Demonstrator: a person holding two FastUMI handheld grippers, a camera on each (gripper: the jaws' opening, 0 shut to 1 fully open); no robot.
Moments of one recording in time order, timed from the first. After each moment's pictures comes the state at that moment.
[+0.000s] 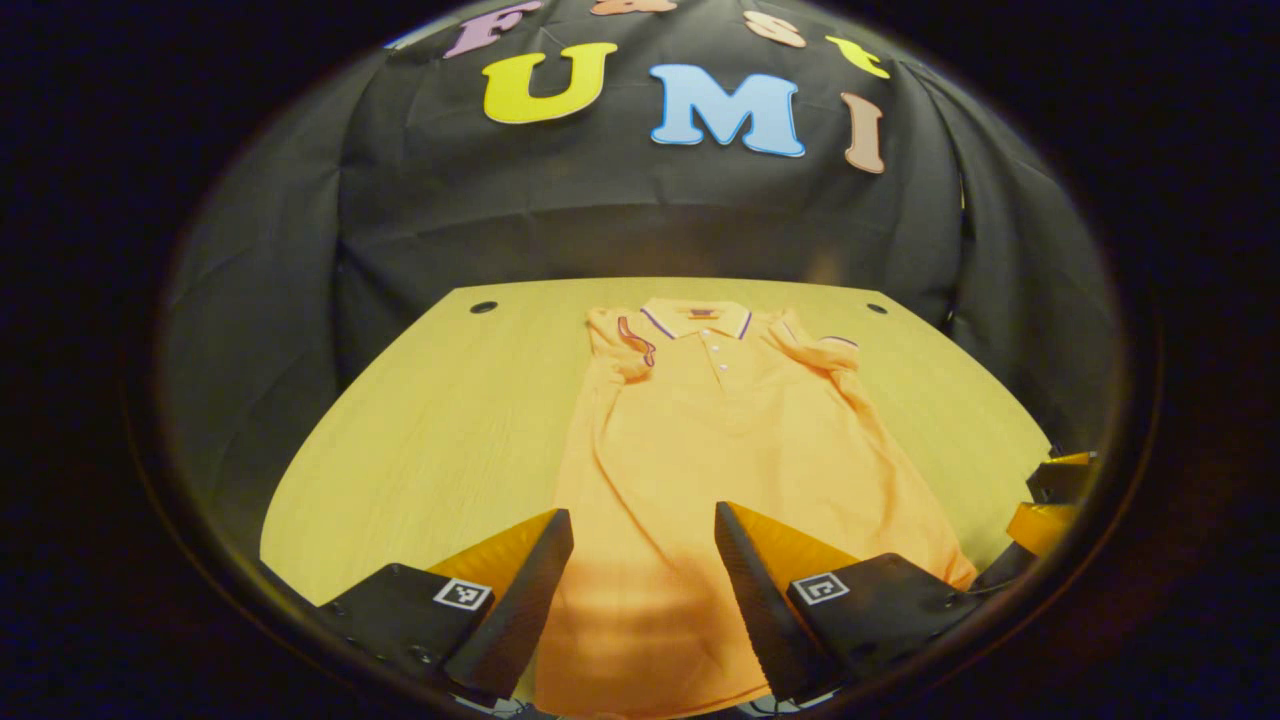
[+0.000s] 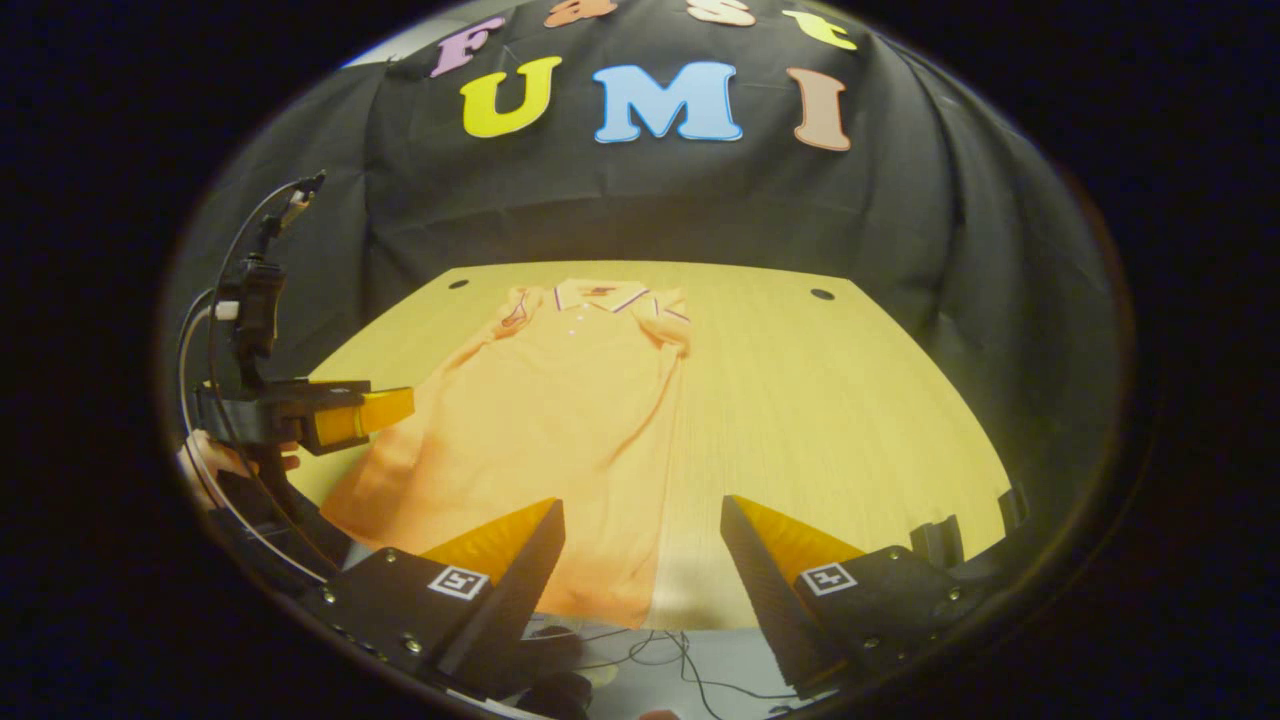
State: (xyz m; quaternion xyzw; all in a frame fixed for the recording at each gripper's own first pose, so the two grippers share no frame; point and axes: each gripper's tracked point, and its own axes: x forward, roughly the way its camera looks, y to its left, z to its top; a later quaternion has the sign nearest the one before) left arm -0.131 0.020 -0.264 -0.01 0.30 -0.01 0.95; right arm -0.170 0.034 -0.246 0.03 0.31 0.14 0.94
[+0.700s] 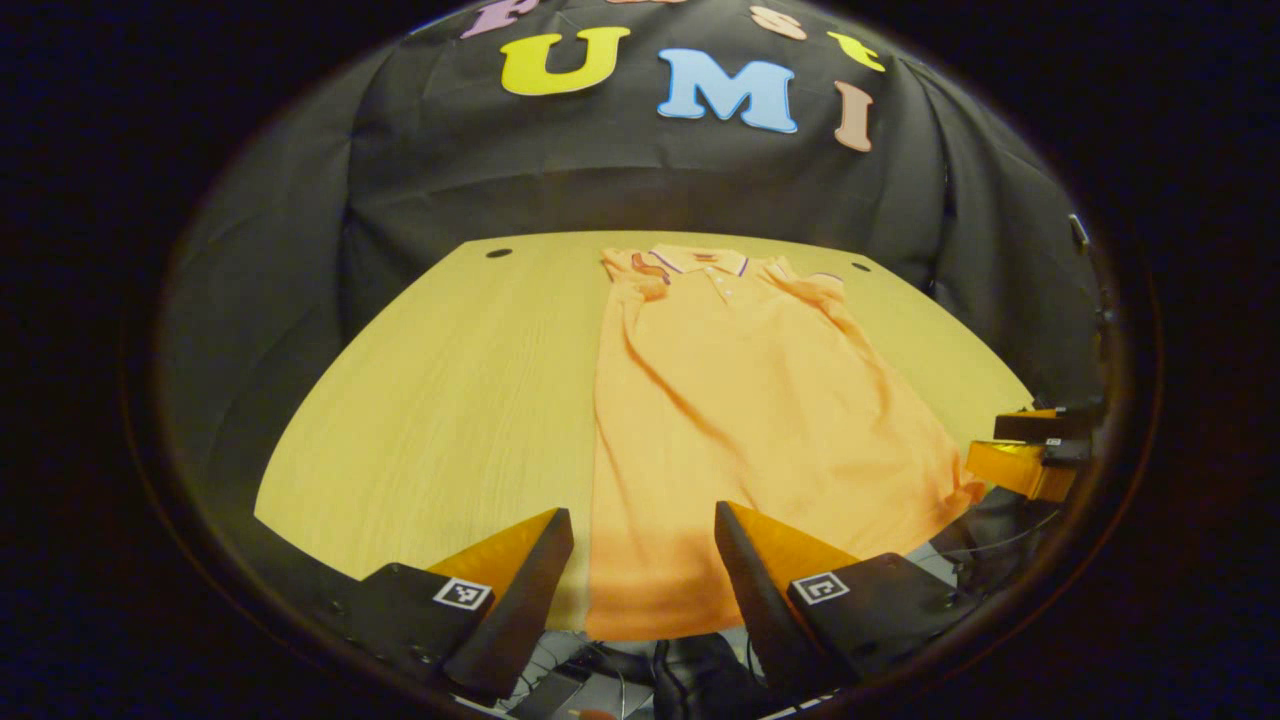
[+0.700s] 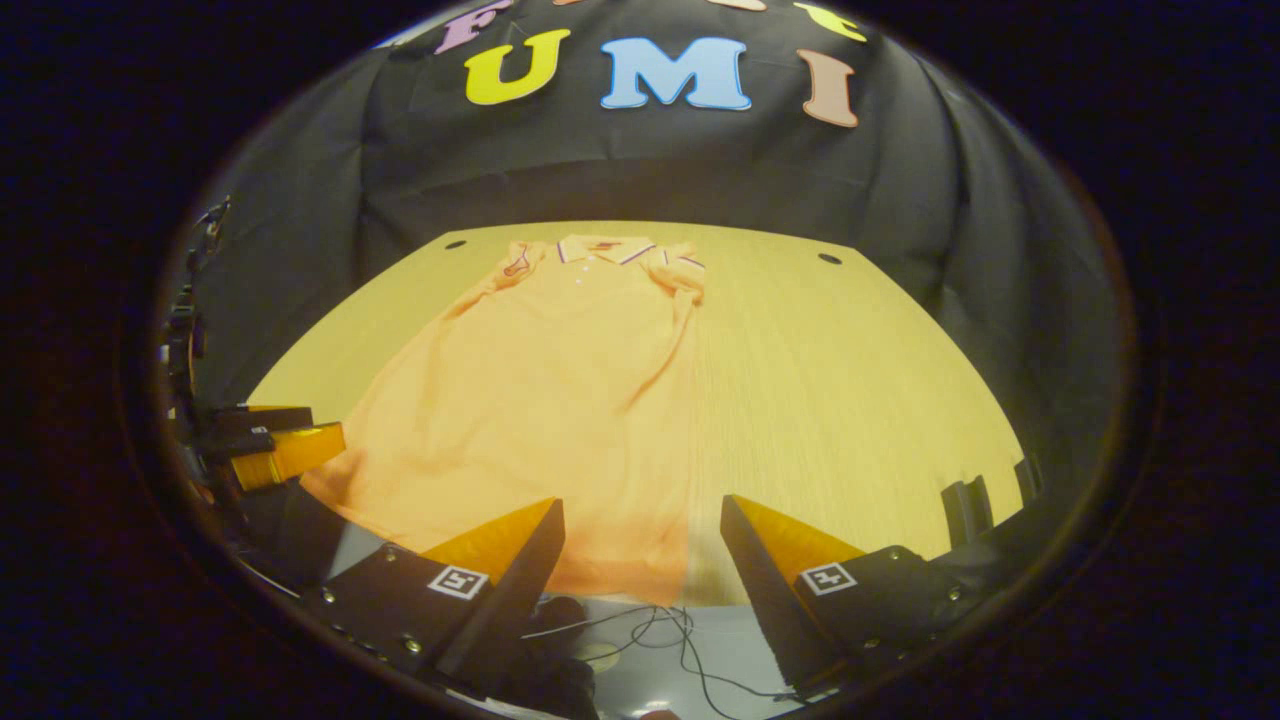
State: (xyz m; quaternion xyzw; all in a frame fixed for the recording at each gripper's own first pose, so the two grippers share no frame) left arm -0.231 0.062 -0.307 -0.02 0.36 -0.02 0.93; right arm -0.185 0.056 -0.294 0.02 0.35 0.13 0.93
